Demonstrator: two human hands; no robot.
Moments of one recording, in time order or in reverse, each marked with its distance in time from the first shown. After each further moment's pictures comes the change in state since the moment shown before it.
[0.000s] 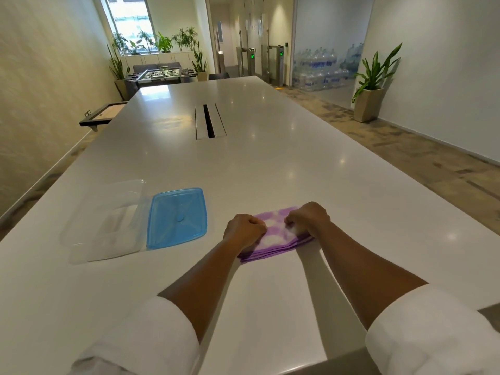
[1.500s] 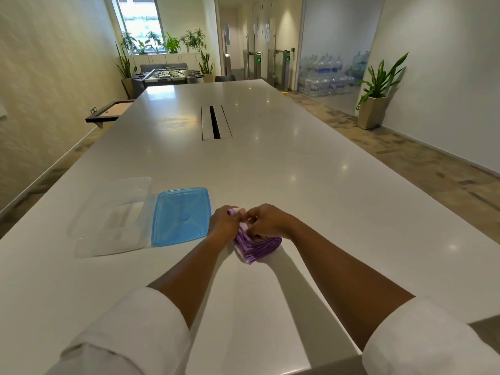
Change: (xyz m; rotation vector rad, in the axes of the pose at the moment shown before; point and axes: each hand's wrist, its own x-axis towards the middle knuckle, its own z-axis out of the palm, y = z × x) left_hand 0.015 -0.022 -0.037 -0.121 0.194 0.006; right_hand -0.048 -0.054 0.032 -0.210 -0.392 -0.632
